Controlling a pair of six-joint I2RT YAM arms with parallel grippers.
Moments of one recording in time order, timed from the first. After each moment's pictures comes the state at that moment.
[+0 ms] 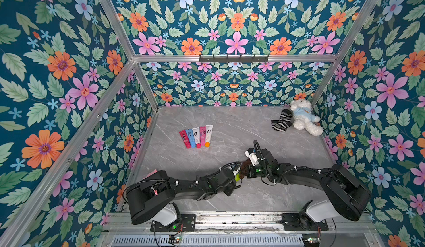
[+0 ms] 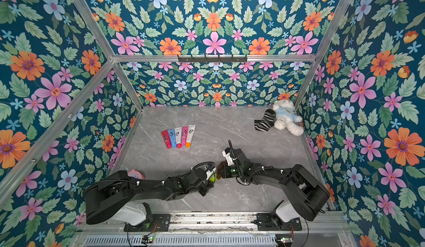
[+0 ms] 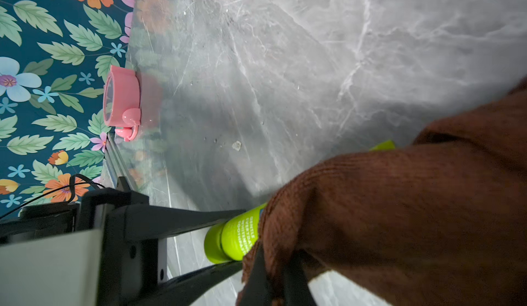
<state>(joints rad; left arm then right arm) -1.11 1.47 0.49 0.14 -0.13 -0.31 0.69 1.50 0.55 0.14 -0.40 0.64</state>
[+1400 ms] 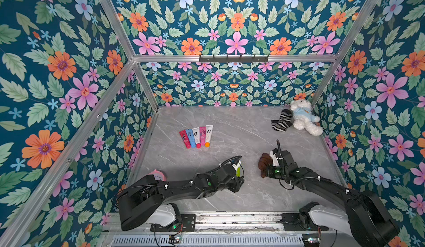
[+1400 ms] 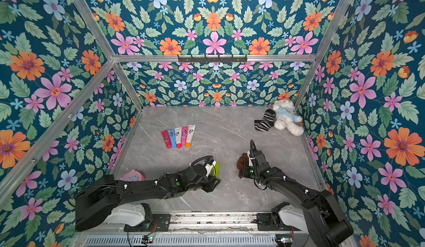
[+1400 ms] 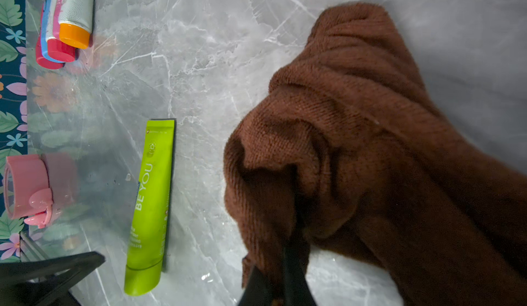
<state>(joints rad) -1.09 1.37 0.60 0.04 -0.02 -0.58 0.44 1.16 0.43 -0.18 -0.22 0.62</state>
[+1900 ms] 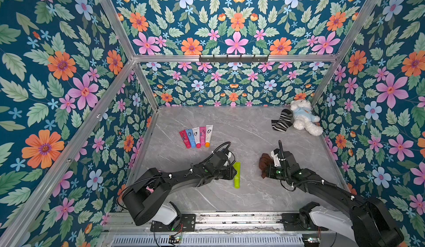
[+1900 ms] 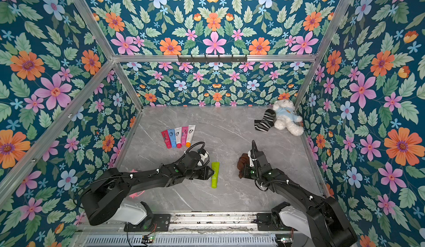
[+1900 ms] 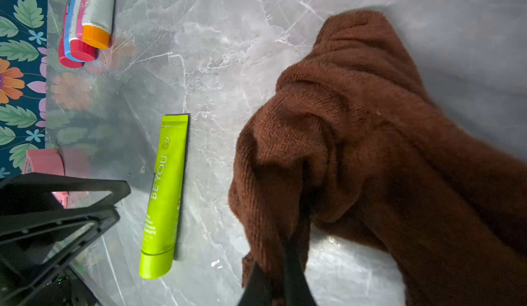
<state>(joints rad) -0.86 1.47 0.61 0.04 0.21 -0.68 0.44 1.10 0.41 -0.20 -0.24 0.62</state>
